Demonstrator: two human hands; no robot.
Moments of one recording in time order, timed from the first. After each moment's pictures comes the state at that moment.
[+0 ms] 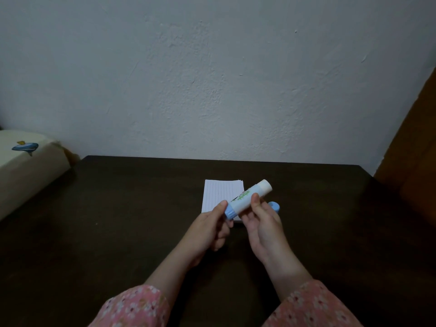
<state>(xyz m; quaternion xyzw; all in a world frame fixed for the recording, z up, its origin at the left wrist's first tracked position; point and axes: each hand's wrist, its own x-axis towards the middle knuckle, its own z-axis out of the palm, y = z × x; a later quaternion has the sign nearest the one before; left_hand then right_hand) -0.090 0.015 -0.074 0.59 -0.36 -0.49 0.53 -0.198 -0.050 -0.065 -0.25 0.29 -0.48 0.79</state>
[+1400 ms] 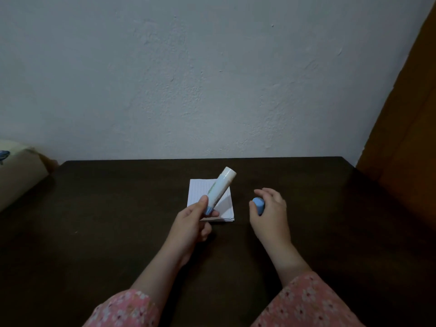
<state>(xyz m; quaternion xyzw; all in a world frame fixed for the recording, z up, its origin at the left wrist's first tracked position) -0.092 0.005 -0.078 0.56 -0.29 -0.48 0.61 -0.236 -0.093 -0.095 -0.71 0.55 -0.37 0.24</state>
